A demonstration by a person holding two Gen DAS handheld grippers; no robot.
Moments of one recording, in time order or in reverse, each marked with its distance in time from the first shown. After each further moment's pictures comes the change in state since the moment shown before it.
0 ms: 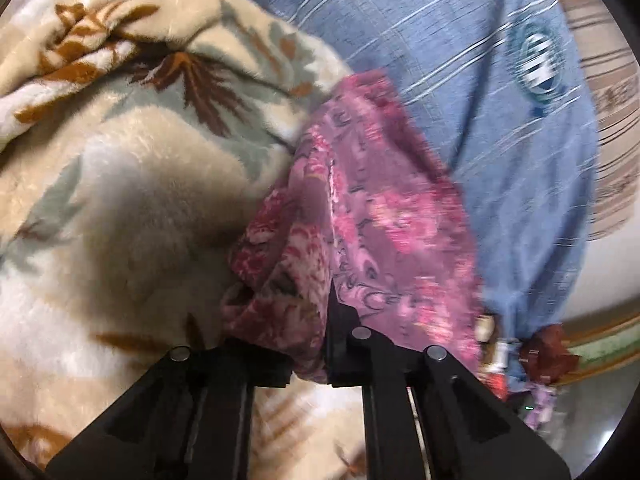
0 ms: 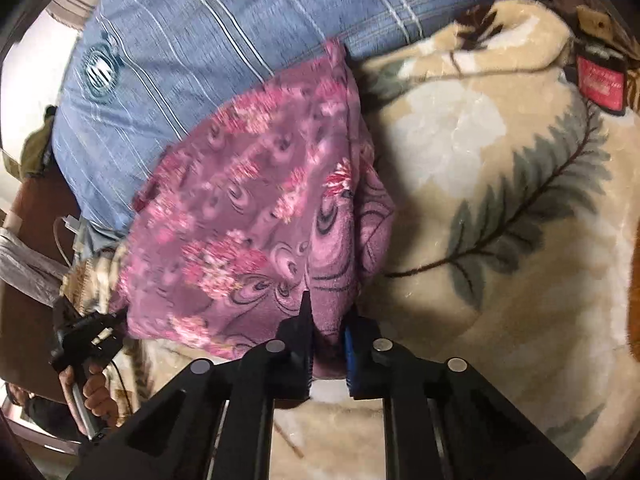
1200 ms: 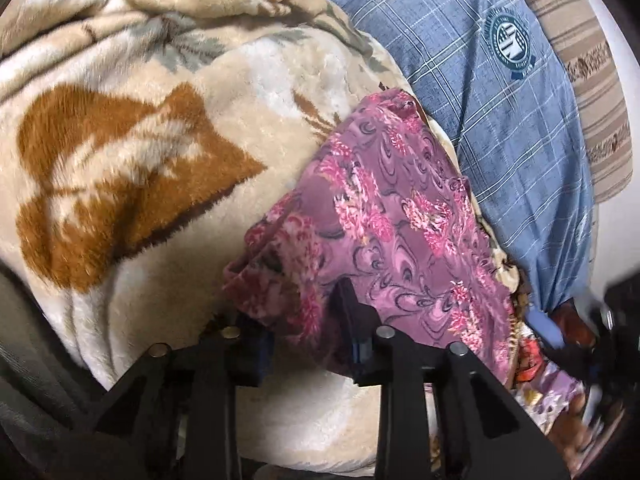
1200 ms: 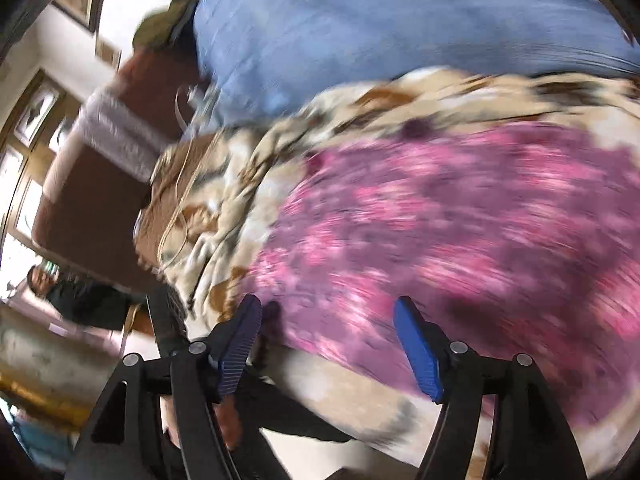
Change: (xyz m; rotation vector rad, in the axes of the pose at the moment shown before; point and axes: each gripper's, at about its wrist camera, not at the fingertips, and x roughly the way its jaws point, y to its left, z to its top) left arm -0.073 0.068 -0.163 0.003 -0.132 0.120; right arm -0.021 0.214 -0.108 -0.332 0.232 0.211
